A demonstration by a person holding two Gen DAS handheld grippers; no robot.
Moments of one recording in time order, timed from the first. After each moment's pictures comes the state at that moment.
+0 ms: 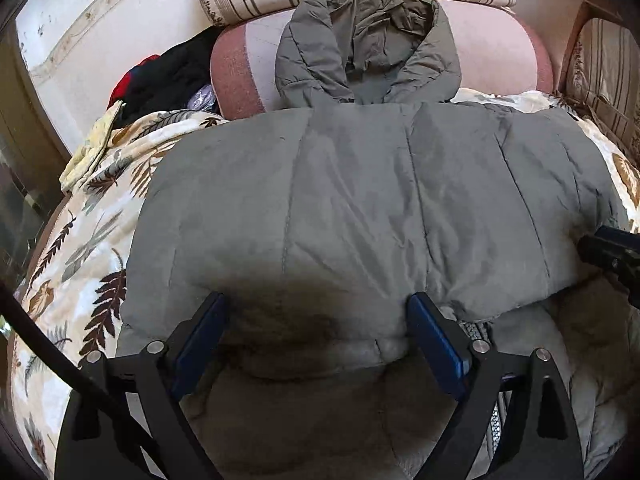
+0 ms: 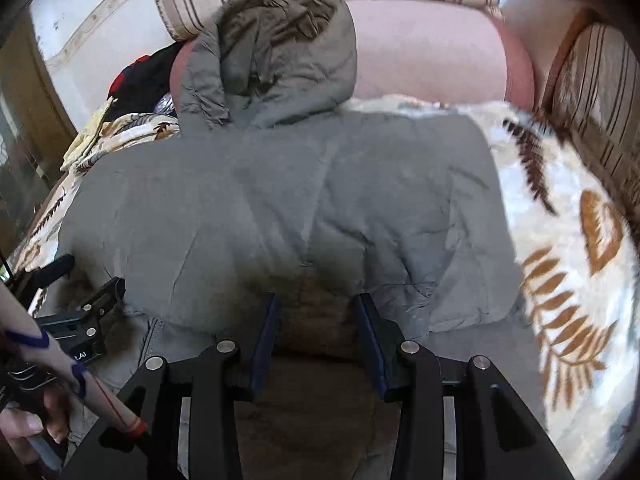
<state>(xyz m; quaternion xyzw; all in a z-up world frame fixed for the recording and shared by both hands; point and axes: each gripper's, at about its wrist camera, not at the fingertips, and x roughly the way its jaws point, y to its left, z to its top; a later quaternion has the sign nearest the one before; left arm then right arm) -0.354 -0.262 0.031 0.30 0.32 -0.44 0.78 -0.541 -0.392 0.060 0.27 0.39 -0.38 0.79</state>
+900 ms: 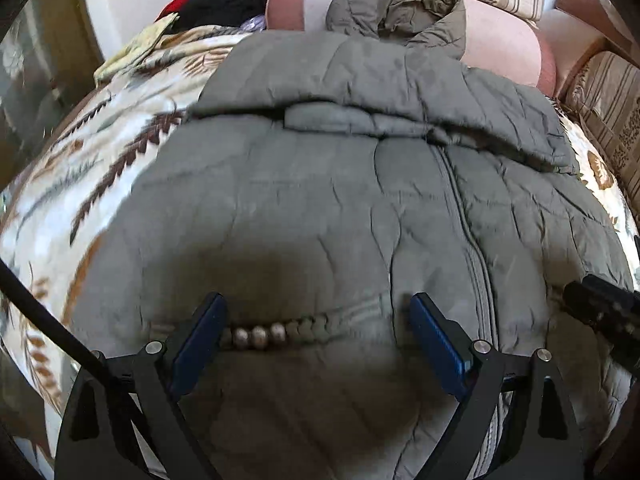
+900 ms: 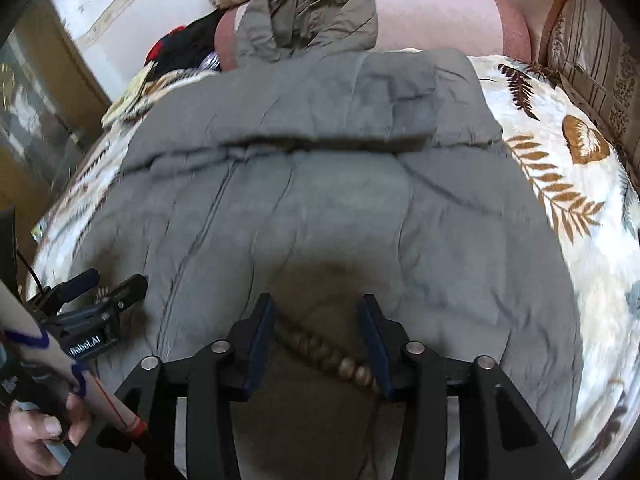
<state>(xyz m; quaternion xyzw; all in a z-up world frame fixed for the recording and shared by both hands) -0.421 -0.121 0.022 0.23 0.42 -0.40 0.78 -0.600 -0.257 0.067 0.29 0.42 -0.34 0.79</state>
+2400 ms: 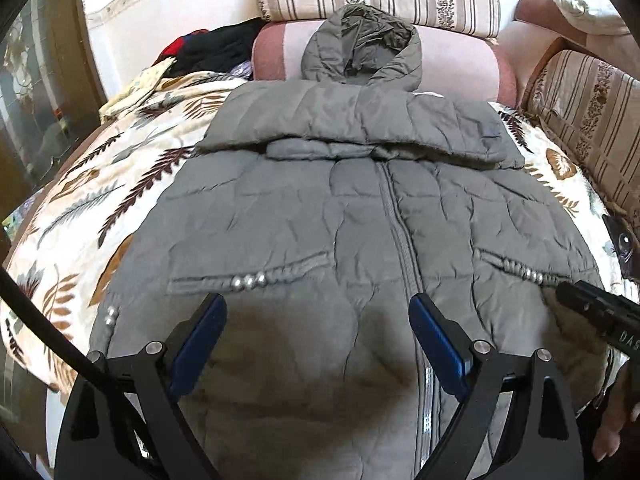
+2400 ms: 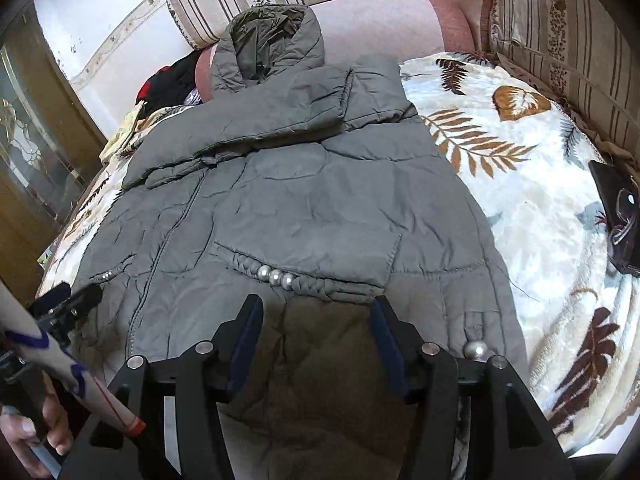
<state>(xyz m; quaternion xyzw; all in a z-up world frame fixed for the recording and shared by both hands) -0.480 -0.079 0.065 0.22 0.36 -0.43 0.80 -0.691 -0.230 0.073 0.32 0.35 -0.37 0.80</state>
